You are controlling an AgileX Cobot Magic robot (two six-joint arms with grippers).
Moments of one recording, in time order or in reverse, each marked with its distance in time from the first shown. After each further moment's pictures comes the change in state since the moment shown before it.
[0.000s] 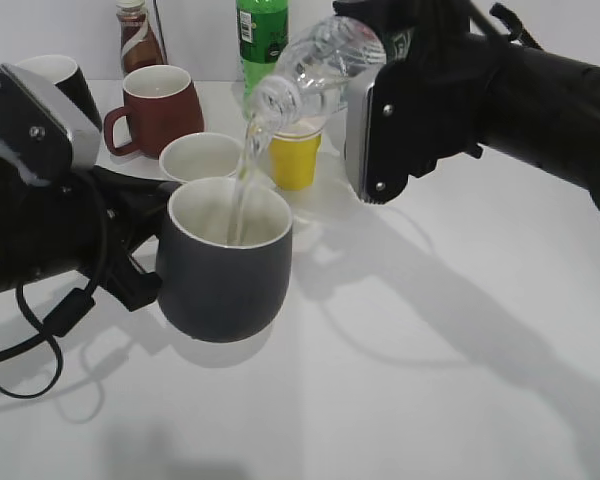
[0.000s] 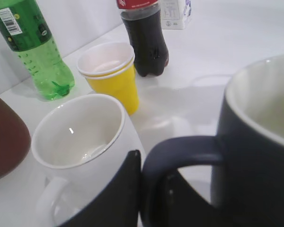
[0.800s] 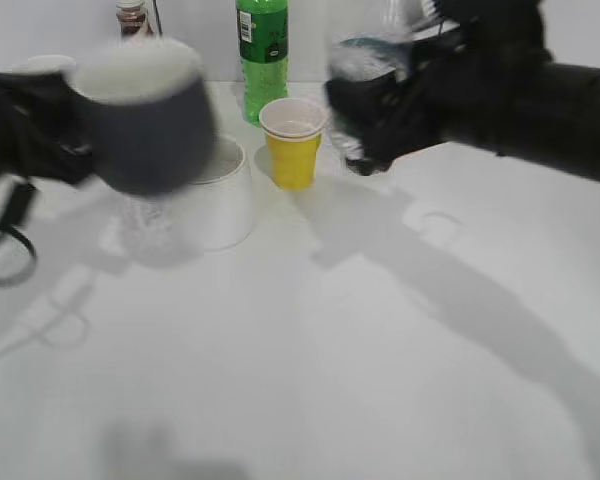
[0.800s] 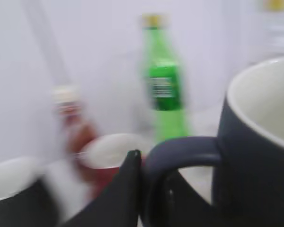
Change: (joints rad) left arm 0.170 0.000 0.000 -0.224 -0.295 0.099; right arm -0.069 -0.012 0.000 -0.286 0.108 1.609
